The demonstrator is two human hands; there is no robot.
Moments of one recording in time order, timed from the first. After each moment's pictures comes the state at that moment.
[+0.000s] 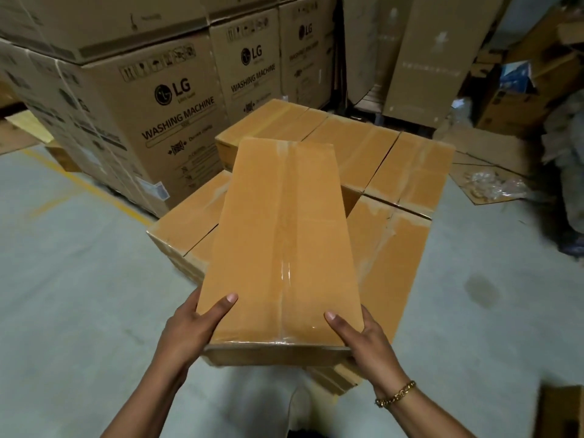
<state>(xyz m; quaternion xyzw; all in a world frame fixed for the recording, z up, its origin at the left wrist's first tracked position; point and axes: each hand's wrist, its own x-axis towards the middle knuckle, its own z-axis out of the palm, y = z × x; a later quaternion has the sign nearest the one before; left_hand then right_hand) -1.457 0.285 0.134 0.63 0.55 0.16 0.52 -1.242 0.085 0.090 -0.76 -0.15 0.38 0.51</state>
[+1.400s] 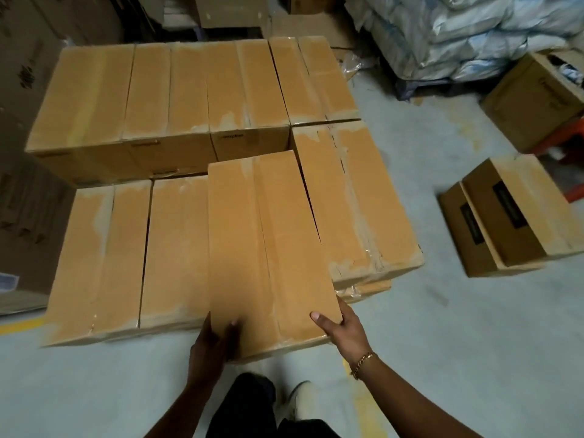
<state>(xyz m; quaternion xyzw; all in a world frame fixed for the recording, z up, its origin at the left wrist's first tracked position) -1.446 0.594 -0.065 0.74 0.35 -0.16 0.55 -1.386 0.312 -0.076 -0.76 0.18 0.24 0.57</state>
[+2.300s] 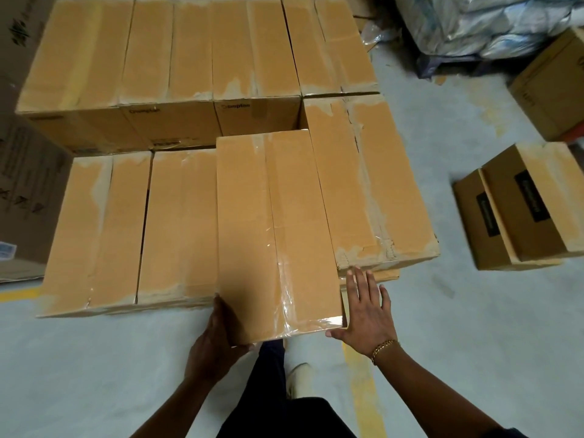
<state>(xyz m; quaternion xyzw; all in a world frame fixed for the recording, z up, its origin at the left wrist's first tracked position) -1.472 0.594 -0.136 0.91 0.15 -0.21 0.33 -1.372 0.266 -0.119 -0.97 -0.10 0.20 0.01</state>
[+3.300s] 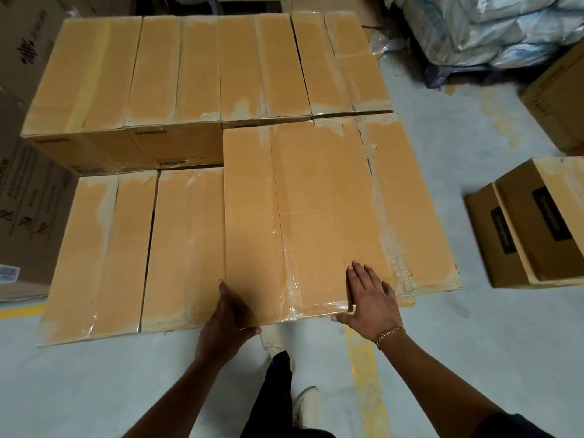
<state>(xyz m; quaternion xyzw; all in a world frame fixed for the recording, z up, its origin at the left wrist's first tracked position) -1.365 0.611 -0.128 0.89 0.20 -0.19 0.37 -1.270 0.303 -0.098 -0.97 -0.11 0.23 0.01</state>
